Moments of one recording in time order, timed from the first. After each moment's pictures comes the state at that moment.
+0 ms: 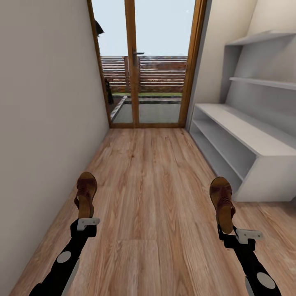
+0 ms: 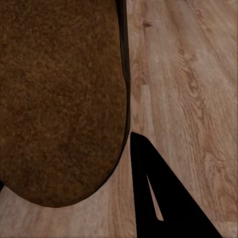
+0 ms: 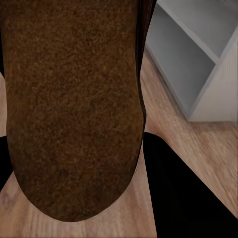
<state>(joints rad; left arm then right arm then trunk) -0.28 0.04 0.05 -1.08 -0.06 -0.01 0.01 -0.11 -0.08 -0.24 -1.27 0.07 -0.05 0.05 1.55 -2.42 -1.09</state>
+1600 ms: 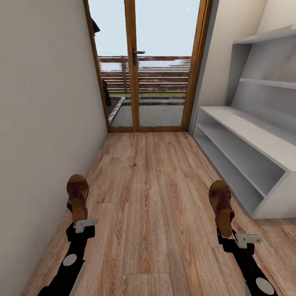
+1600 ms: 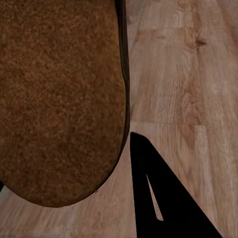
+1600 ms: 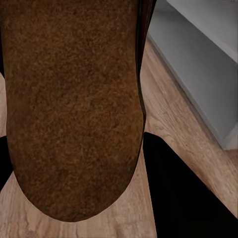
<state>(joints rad) -0.26 -0.01 0.05 -1.08 -0.06 -0.03 0.23 -0.11 -0.08 -0.24 -1.19 0.07 -0.12 0.05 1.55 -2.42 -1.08</state>
